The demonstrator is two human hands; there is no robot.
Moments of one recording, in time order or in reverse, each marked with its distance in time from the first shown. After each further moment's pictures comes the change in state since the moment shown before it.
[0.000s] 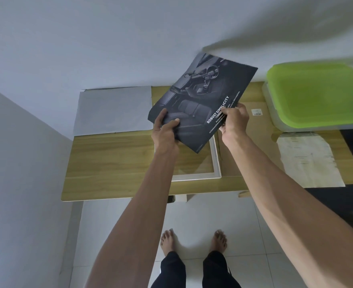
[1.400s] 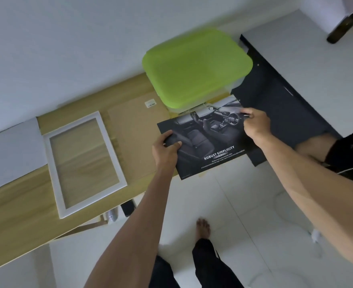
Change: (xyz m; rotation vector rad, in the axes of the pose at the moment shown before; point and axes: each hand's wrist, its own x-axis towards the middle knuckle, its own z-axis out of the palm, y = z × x) left_hand -0.077 -0.278 0.113 0.961 -0.284 0.154; right_hand 0.098 -0.110 -0.403 -1.006 0.324 -0.214
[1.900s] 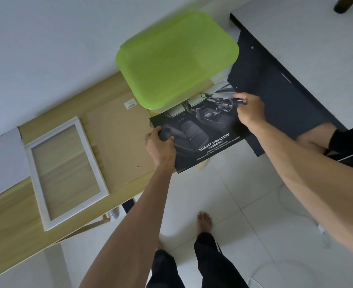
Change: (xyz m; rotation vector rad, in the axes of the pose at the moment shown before) left_hand 0.014 0.005 0.079 0.401 0.202 0.114; right_hand 0.071 0.033 -0.003 0.068 -0.053 0.030
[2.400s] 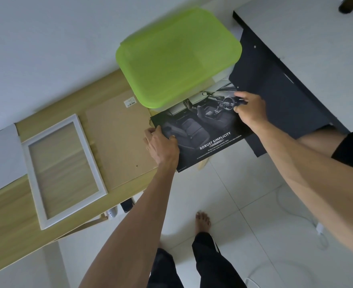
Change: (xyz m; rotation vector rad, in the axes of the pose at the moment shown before) left_hand 0.003 0.004 0.007 0.327 0.001 0.066; right_hand 0.010 0.002 0.003 0.034 -0.053 -0.026
